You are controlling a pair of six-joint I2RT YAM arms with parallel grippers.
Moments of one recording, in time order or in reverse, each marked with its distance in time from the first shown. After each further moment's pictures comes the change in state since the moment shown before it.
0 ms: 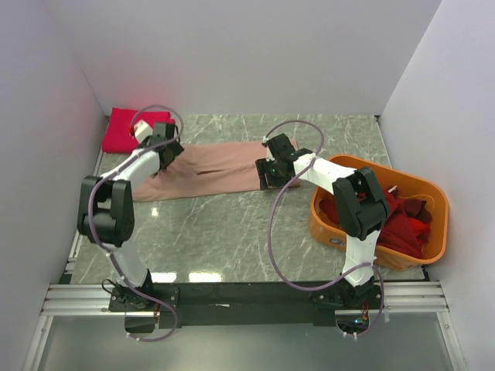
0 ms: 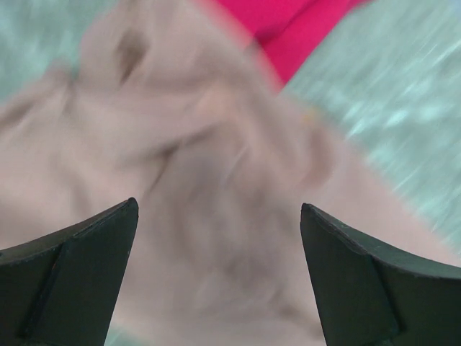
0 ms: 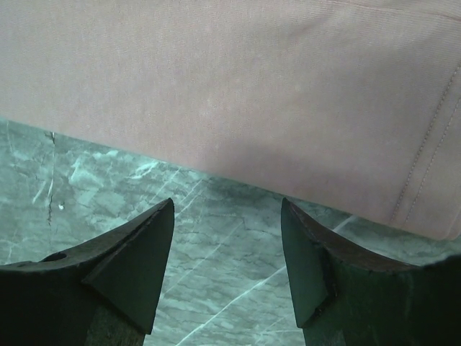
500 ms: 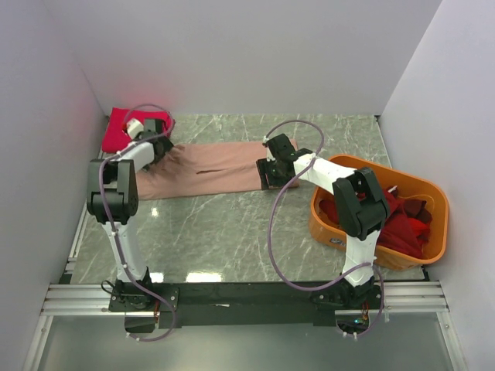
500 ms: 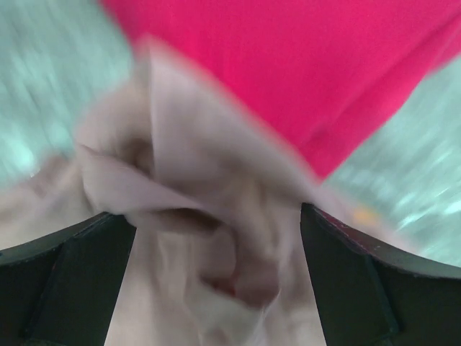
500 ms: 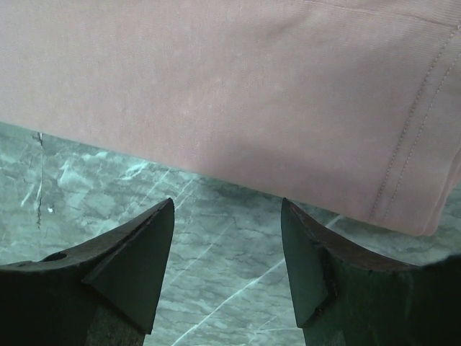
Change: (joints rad) left arm 0.105 0.202 0.062 0.098 0.063 0.074; right arm 0.000 0.000 0.000 -0.005 0.026 -0.008
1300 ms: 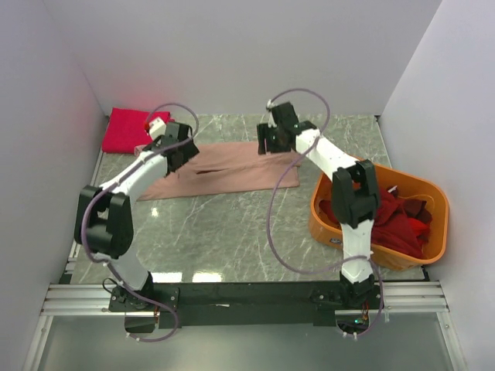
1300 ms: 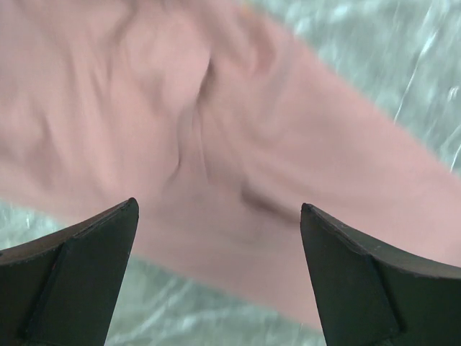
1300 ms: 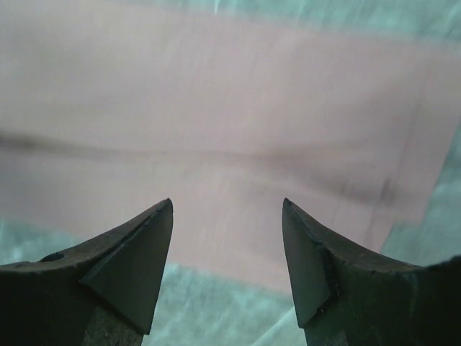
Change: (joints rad) left arm -0.210 -0.309 -0.080 -0.185 -0.013 -0.054; right arm -0.063 0.112 0.363 -0.079 -0.005 0.021
